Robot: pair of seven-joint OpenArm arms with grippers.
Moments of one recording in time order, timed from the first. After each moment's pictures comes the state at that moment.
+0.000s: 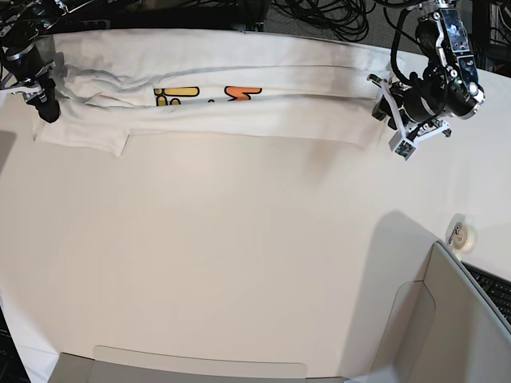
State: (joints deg) left arm 11.2 -14.3 -20.5 109.6 -29.9 -42.3 79.4; right arm -3.3 6.2 71.4 79.5 56.3 35.8 -71.3
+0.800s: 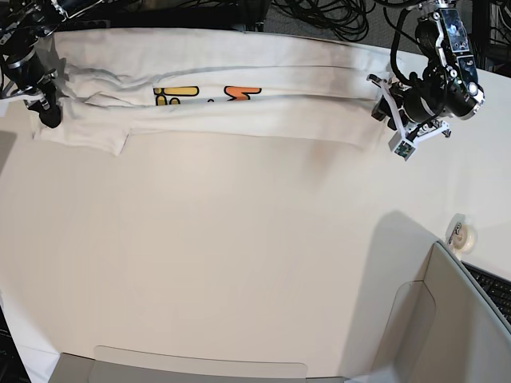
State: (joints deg) left arm 11.2 -14.3 -20.5 109.6 -29.9 -42.3 79.4; right arm -1.7 6.8 67.6 79.6 55.4 35.8 -71.5
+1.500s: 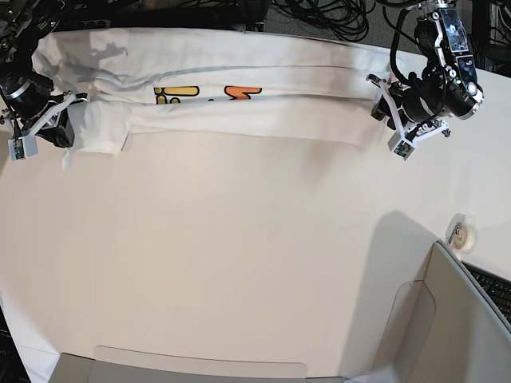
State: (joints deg) left arm 11.2 -13.8 -20.4 109.6 -29.5 -42.3 79.4; right arm -14.2 13.8 42.8 118.1 43.3 36.0 -72.1
